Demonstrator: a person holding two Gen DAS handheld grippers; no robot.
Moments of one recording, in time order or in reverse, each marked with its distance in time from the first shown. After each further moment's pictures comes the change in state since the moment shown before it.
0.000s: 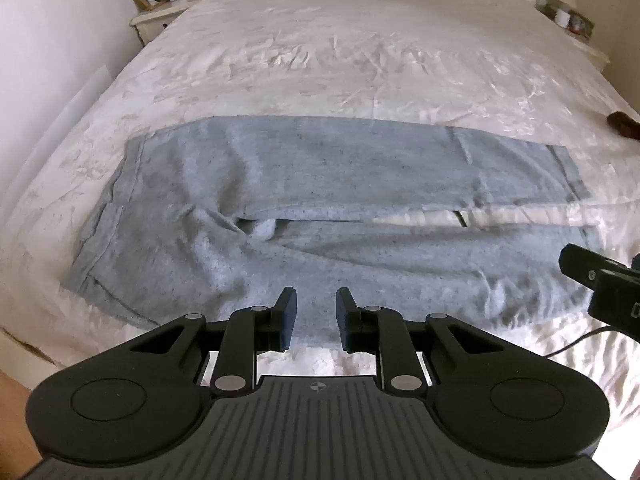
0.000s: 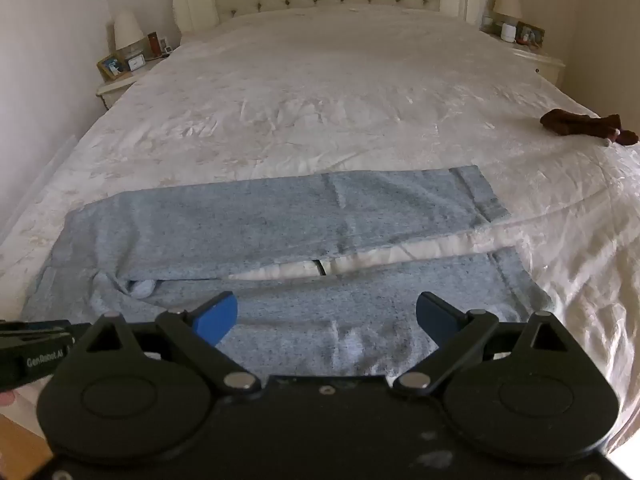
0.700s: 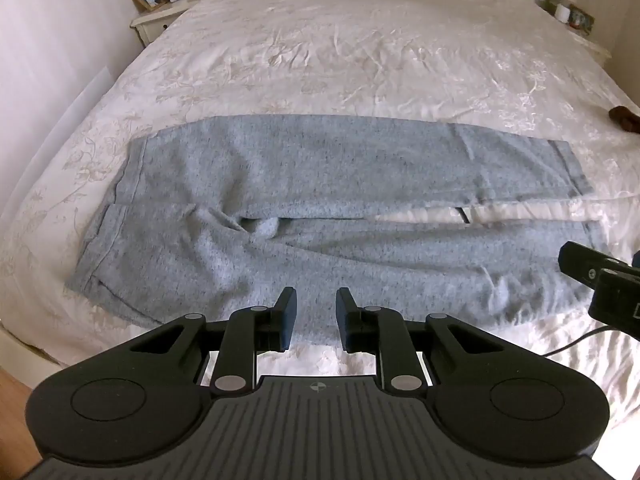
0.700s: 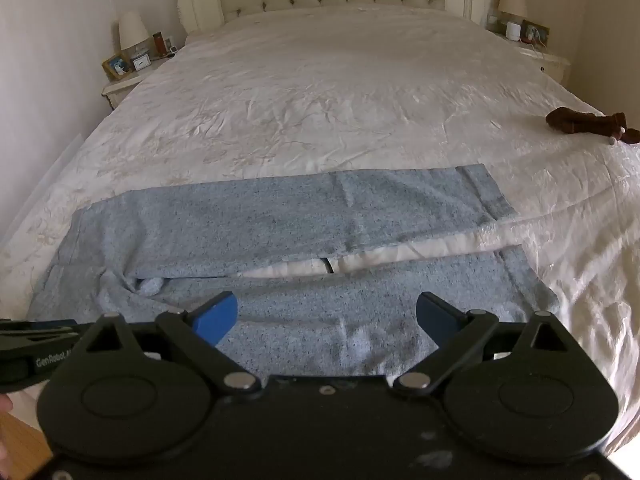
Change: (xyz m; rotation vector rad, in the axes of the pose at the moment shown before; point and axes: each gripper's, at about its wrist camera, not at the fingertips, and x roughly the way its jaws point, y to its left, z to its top) left arm -0.001 0.002 0.000 0.003 0.011 0.013; right arm -0.001 0.002 0.000 -0.008 0.004 0.007
